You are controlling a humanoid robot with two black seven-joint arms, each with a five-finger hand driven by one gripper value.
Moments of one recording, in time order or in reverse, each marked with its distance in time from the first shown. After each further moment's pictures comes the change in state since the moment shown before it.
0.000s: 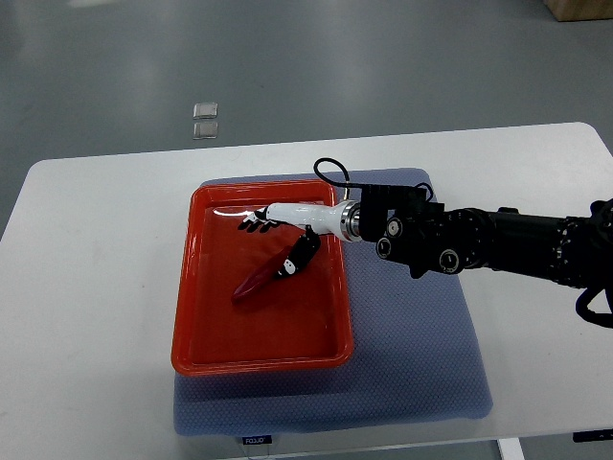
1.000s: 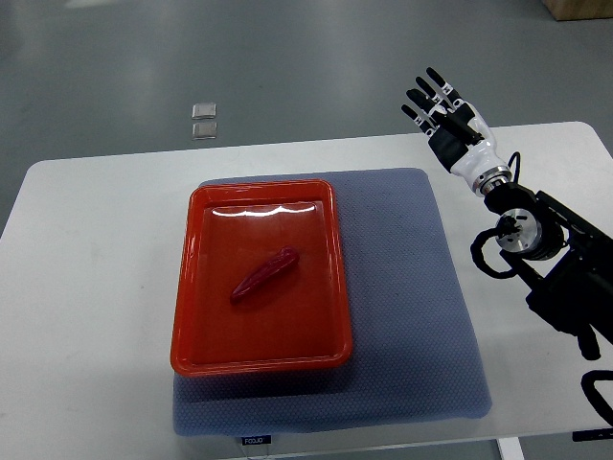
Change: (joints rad) left arm -0.001 0.000 0.001 -0.007 0.000 -0.001 0.001; right arm -0.526 -0.133 1.201 -0.051 0.625 0.225 0.071
